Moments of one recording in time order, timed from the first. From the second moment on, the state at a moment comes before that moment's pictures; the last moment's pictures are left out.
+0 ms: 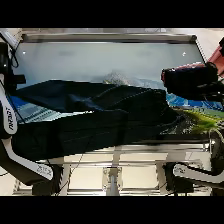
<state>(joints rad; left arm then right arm) 0.22 -1.74 1.91 2.08 -1.73 -1.74 -0.40 -1.37 1.22 -1.18 1.12 1.20</state>
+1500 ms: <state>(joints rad) 0.43 -1.63 1.52 2.02 -1.35 -1.70 -0.10 -1.86 1.73 -1.12 0.92 1.44</state>
